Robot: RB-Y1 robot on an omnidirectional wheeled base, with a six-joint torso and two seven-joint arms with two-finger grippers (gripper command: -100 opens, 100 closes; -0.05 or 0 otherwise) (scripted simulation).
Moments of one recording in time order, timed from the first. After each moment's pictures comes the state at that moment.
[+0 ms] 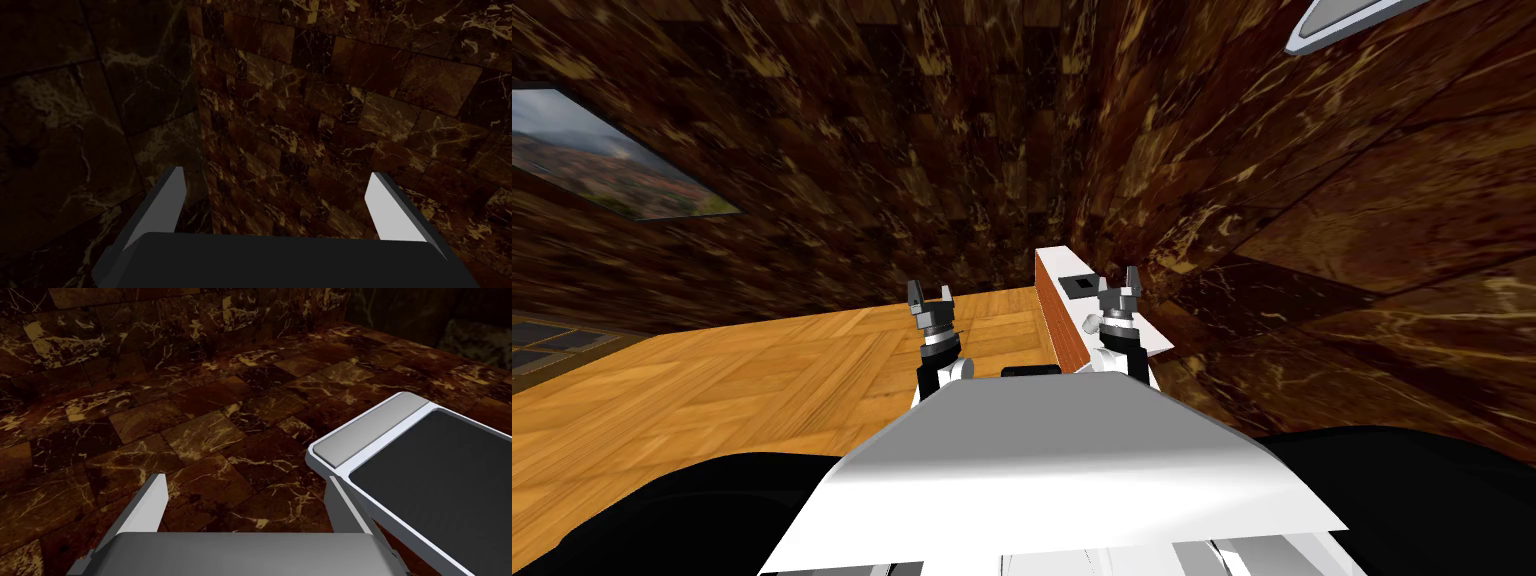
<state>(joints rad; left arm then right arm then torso) 0.55 -0.04 -0.05 -2.27 0.10 -0.54 -0.03 0.52 0.04 0.03 -2.25 -0.09 -0.42 -0.08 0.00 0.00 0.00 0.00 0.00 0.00</state>
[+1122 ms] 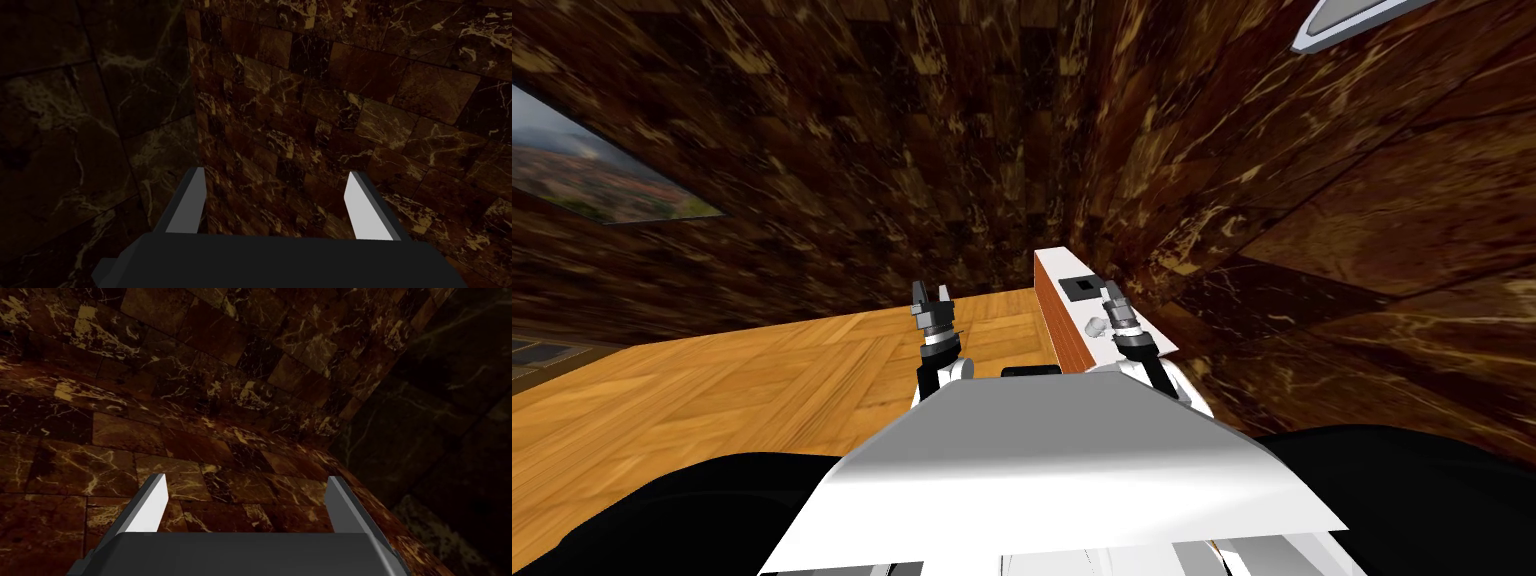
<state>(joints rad) 0.55 -0.04 -0.05 -2.27 0.10 -0.54 -0.03 0.56 -0.30 -0.06 -2.14 0.09 -0.49 0.03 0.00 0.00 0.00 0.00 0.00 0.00</state>
